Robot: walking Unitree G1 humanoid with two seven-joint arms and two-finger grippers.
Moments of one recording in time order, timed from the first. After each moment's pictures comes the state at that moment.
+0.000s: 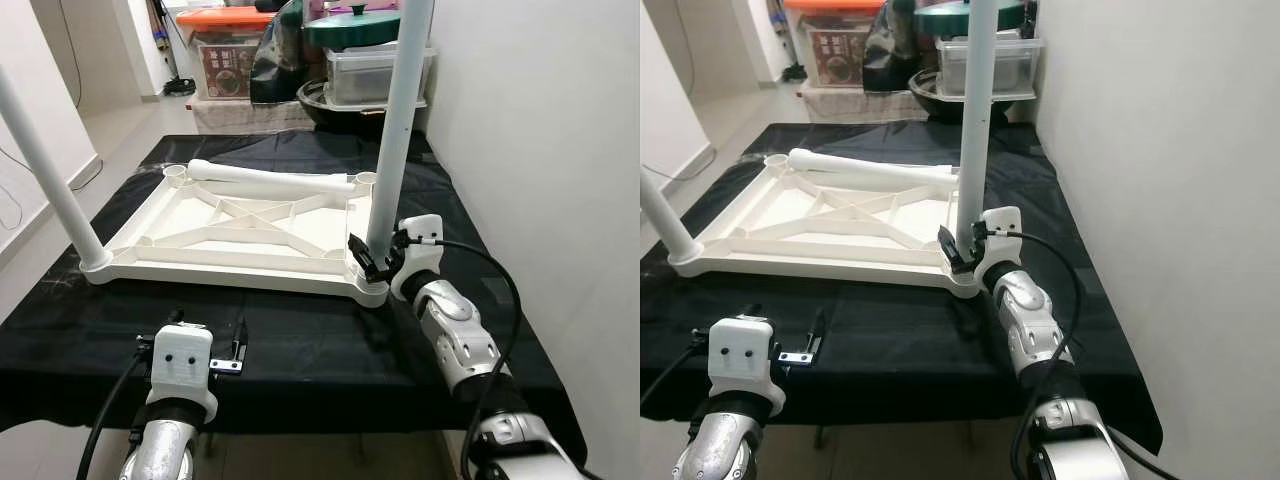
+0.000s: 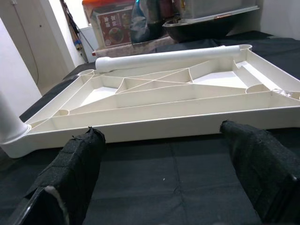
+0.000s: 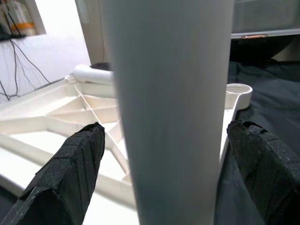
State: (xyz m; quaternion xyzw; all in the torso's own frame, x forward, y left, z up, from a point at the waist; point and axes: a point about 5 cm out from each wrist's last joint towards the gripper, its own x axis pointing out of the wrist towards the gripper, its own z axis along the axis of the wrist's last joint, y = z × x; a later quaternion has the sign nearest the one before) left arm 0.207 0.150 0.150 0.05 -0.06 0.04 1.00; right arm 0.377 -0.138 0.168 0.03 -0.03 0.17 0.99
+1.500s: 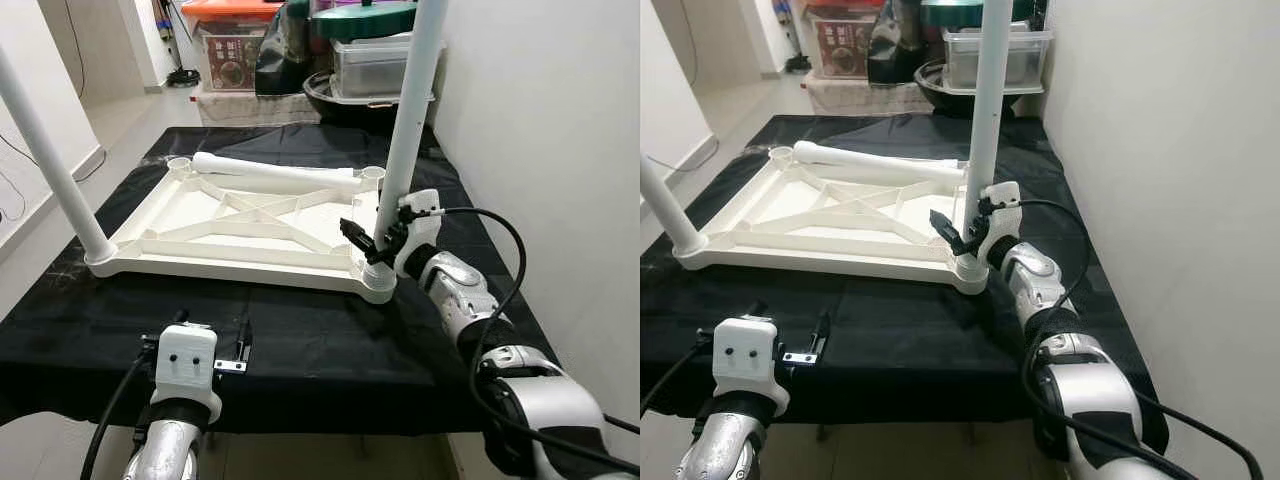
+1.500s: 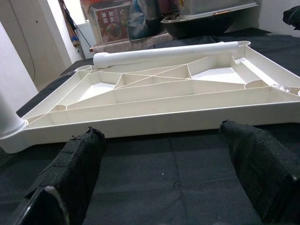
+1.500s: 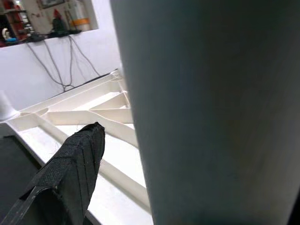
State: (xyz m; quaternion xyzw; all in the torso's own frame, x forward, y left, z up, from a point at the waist) left arm 0.207 0.146 0.150 0.04 -0.06 0.03 1.00; right arm 0.395 -0.148 0.180 0.03 -0.02 0.28 0.96
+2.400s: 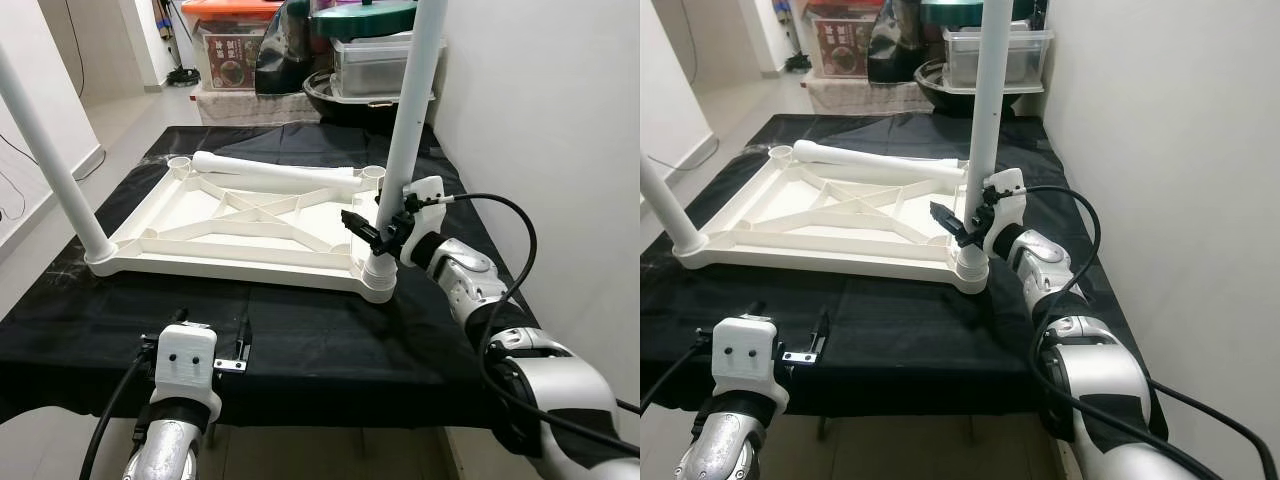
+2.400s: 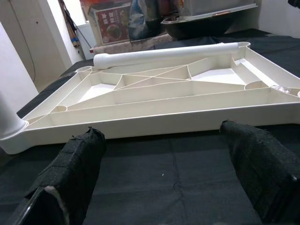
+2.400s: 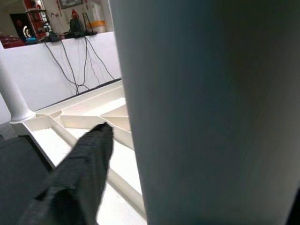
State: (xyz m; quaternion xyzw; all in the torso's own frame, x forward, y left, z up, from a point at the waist) left arm 0.206 0.146 0.151 0.04 -0.06 0.03 1.00; right arm 0.400 -0.151 0.198 0.02 -0.03 0.31 0.95
